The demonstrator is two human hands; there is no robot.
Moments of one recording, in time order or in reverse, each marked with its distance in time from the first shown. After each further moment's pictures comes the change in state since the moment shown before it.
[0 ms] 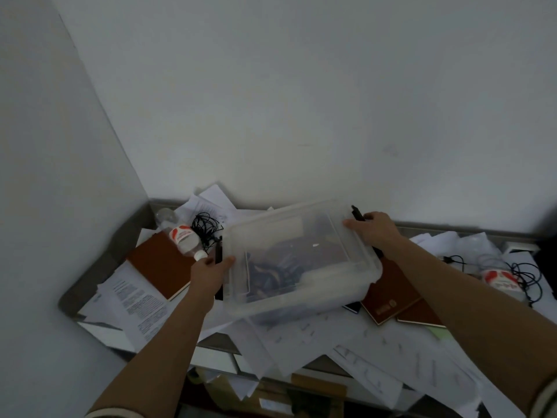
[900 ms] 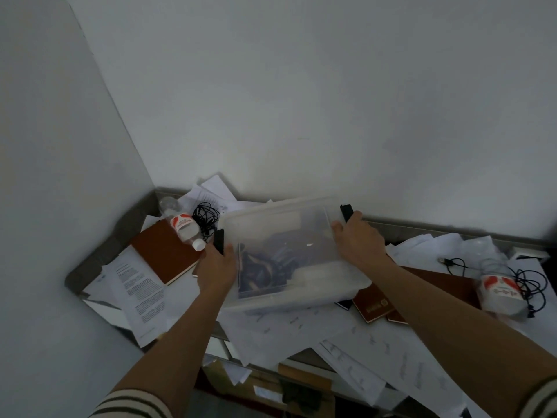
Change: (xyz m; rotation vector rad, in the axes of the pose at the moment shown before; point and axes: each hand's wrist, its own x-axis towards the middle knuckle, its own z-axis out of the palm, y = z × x) left_hand -0.027 -0.005 0.041 0.513 0.271 0.211; right_hand -0.034 -0.002 0.027 -0.614 0.179 -0.238
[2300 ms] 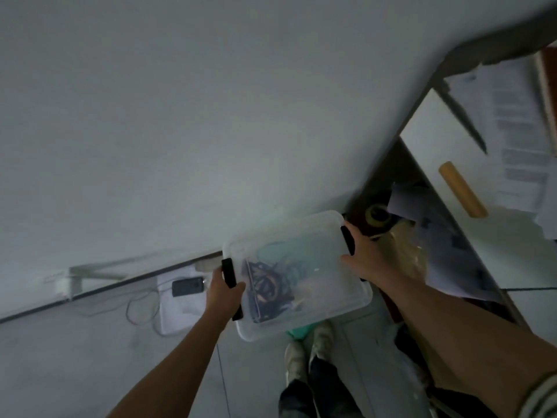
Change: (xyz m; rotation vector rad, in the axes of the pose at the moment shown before) left_hand -0.281 -0.517 -0.199 -0.388 0.298 -1.088; right_hand -0.352 -0.249 0.397 -0.022 -1.148 -0.790
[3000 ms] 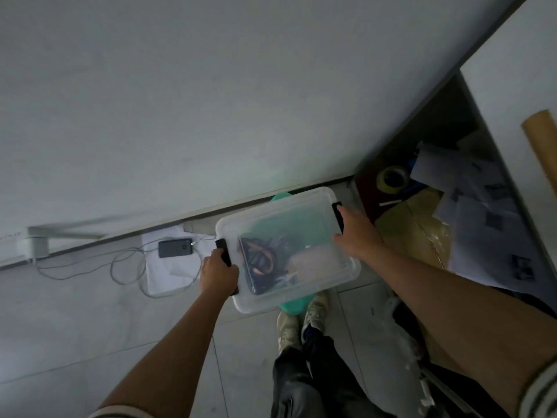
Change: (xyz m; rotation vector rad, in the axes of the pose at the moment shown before) left_hand 0.097 -0.062 0.065 0.344 0.050 -0.086; right_hand 0.105 0.063 0.087 -0.302 -0.100 0.069
